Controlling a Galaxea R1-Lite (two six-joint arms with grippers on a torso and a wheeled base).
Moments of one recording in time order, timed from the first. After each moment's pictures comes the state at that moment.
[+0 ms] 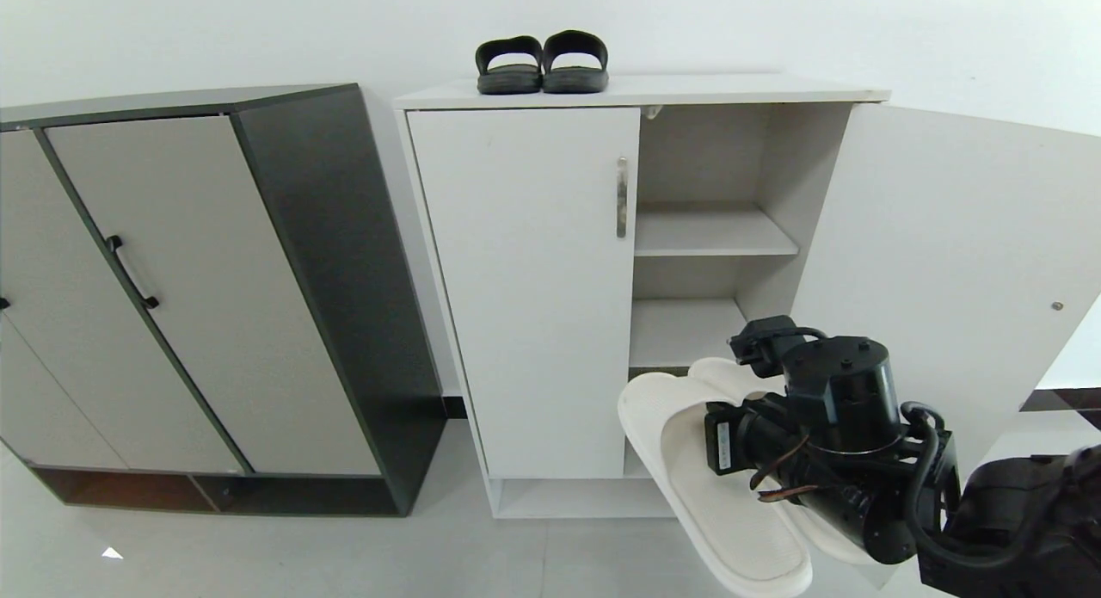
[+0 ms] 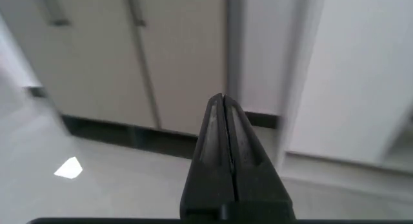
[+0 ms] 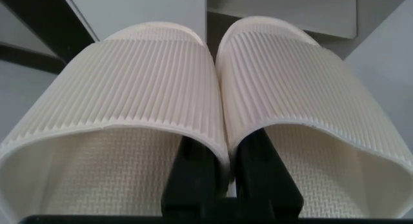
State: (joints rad) left arm 0.00 0.07 -0.03 -0.05 0.24 0.09; right arm 0.75 1.79 -0.71 -0.71 -0.45 0.20
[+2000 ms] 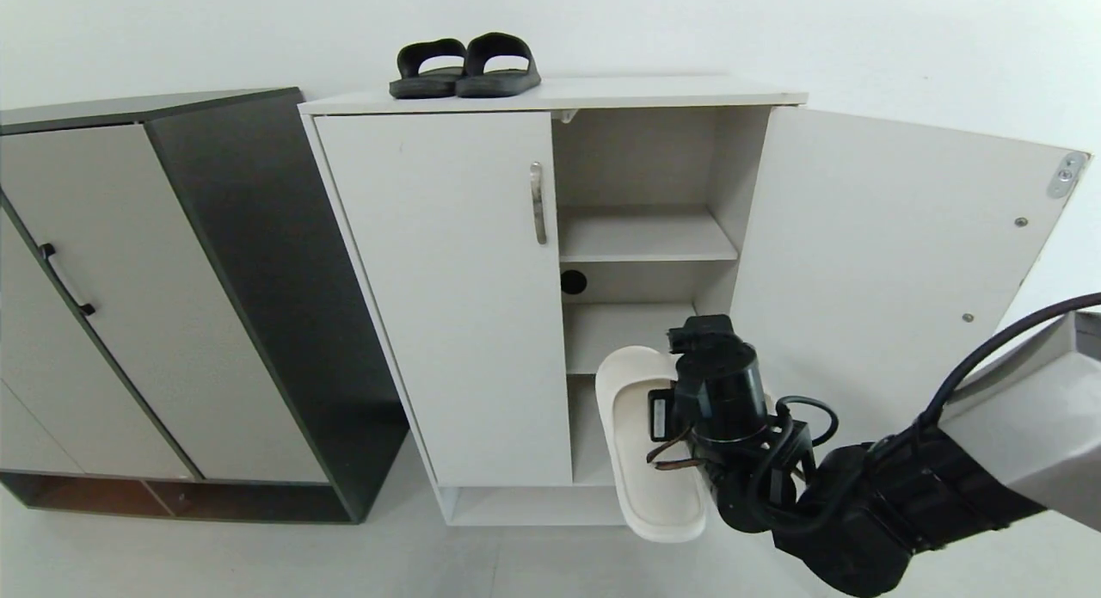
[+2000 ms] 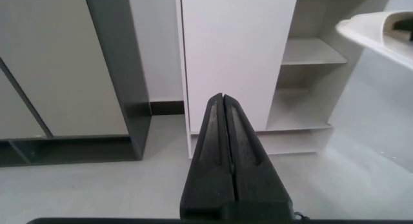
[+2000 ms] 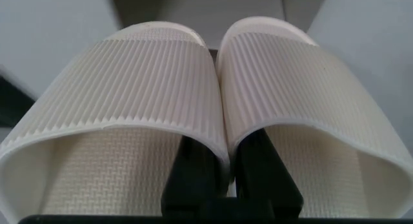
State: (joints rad) left arm 0.00 0.00 0.00 0.00 -0.02 0.00; right arm 0.79 2.06 -0.94 -0.79 -0.71 0.24
